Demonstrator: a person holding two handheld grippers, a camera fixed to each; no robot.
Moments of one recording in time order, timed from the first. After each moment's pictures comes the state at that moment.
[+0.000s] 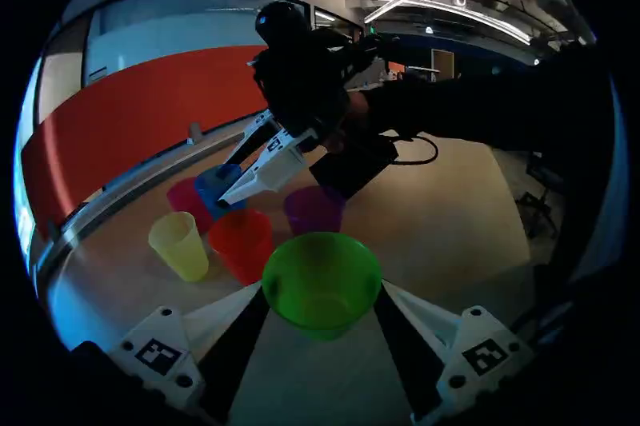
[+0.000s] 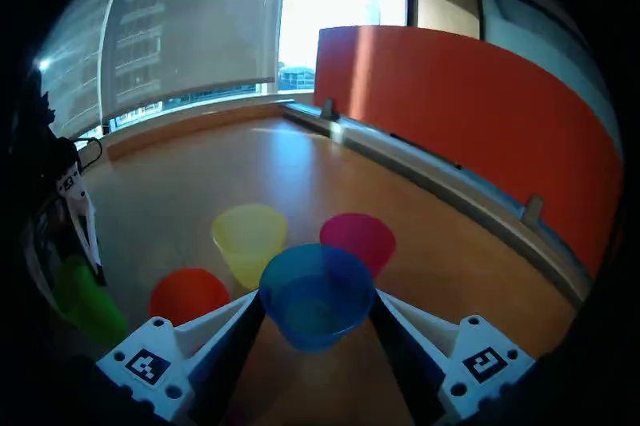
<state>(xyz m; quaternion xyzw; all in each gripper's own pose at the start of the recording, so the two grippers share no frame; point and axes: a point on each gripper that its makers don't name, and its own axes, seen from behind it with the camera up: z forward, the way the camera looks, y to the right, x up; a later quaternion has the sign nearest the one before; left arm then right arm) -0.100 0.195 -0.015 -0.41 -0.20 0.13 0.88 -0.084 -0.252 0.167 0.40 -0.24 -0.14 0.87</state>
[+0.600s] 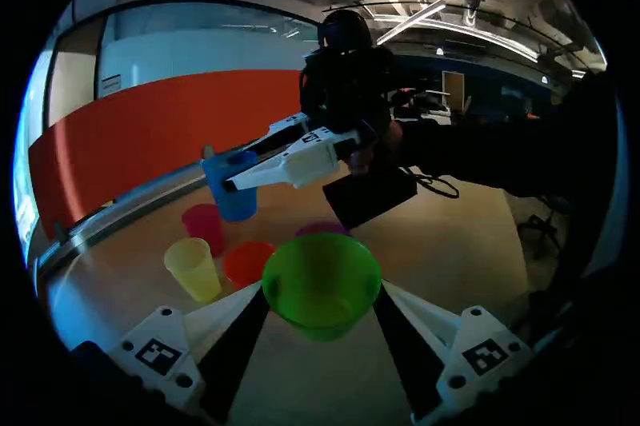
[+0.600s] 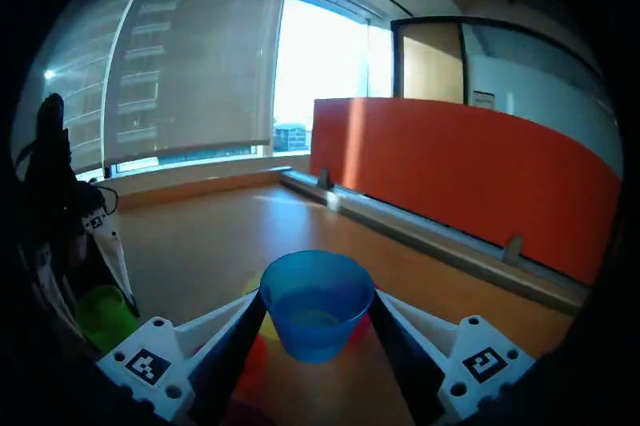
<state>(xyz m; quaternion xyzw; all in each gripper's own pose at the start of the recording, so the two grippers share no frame) -0.061 0.198 -0.005 -0.39 -0.16 0.09 0.90 -0.002 -0.263 0.147 0.40 -0.12 -0.07 0.90</state>
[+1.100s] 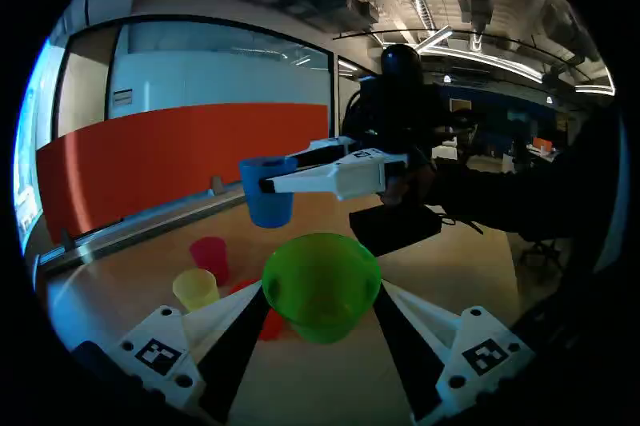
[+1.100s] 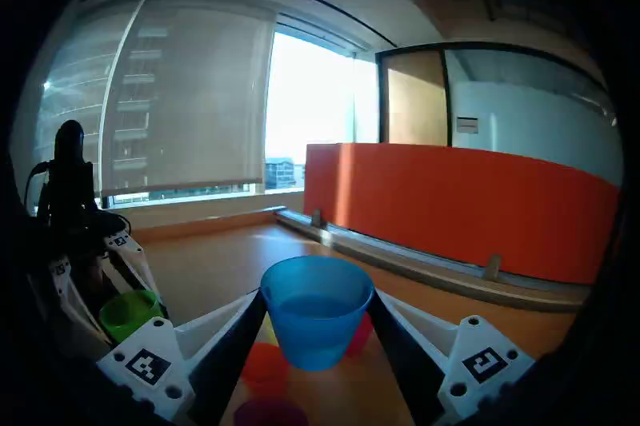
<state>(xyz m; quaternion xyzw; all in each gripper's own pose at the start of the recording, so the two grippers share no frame) -0.010 0.205 -0.012 -0.38 -0.10 0.06 0.92 0.057 -0.242 0.103 0.38 -0.06 -0.04 0.92</state>
